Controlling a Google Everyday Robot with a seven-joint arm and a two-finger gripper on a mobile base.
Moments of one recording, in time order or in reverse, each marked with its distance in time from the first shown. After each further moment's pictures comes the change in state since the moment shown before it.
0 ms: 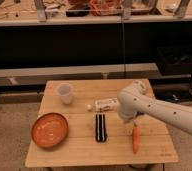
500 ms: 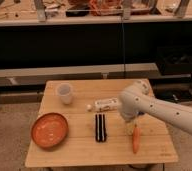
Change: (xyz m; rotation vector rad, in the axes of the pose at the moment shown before) arm 0.007 0.000 -0.004 0.014 0.004 0.033
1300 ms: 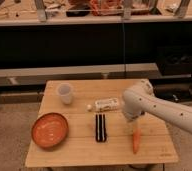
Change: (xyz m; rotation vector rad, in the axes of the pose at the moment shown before) arm 0.016 0.002 -0.007 0.023 0.015 0.063
